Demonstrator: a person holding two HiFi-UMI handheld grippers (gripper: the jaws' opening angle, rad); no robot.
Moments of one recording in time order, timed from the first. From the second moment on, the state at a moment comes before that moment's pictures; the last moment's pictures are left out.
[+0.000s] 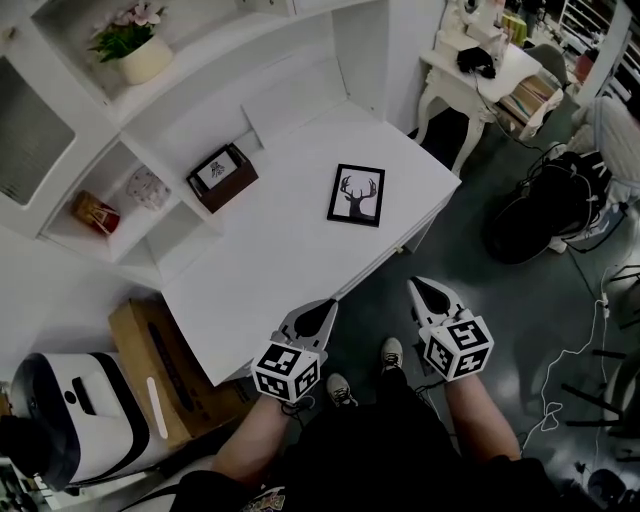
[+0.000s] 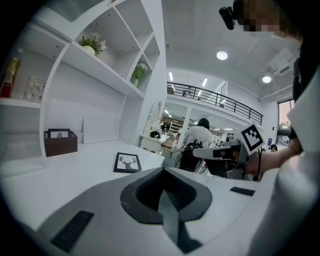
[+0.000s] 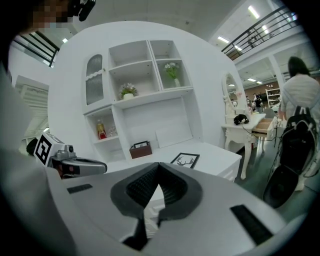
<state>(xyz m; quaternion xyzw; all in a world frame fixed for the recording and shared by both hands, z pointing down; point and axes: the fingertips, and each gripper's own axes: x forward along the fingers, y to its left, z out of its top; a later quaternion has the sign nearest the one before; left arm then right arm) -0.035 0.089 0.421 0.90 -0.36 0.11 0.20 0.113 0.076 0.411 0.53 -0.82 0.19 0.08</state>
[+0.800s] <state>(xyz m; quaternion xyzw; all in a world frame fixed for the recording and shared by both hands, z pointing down) -0.017 0.065 0.420 0.88 -0.41 0.10 0.21 0.130 0.035 0.415 0.49 -0.84 0.20 0.08</state>
